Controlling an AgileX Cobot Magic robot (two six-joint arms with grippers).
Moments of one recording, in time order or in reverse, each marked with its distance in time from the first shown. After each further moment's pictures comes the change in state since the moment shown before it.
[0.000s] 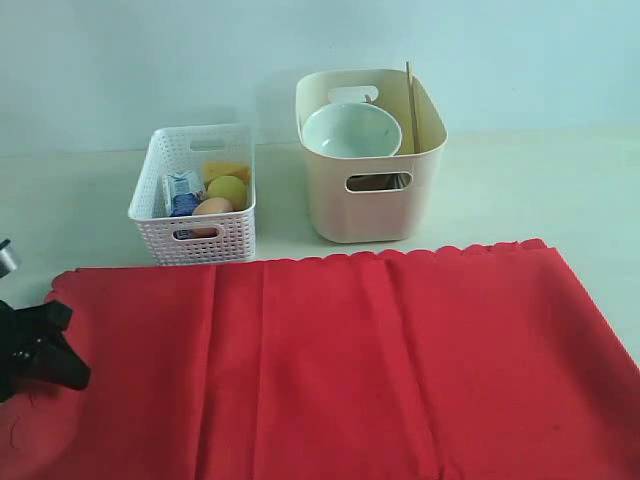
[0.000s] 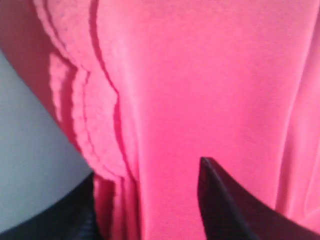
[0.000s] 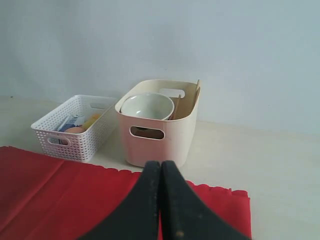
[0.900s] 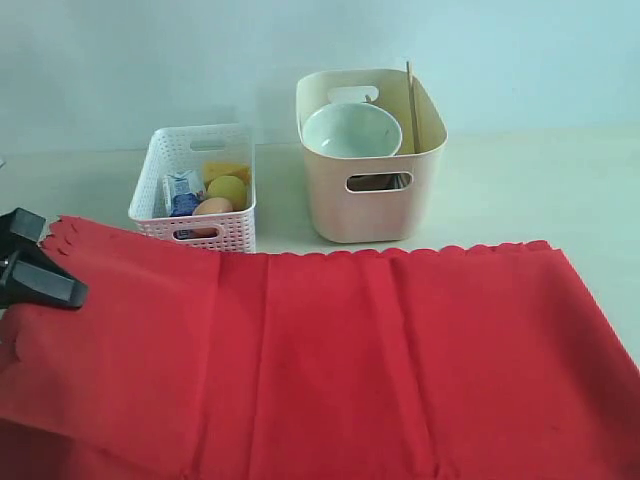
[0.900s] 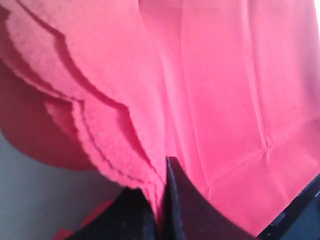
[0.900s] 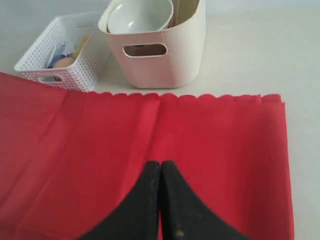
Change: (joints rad) left arm 0.000 -0.223 -0.107 -0.068 0.243 0.074; right arm 0.000 0.471 -0.048 0.041 0.000 0.109
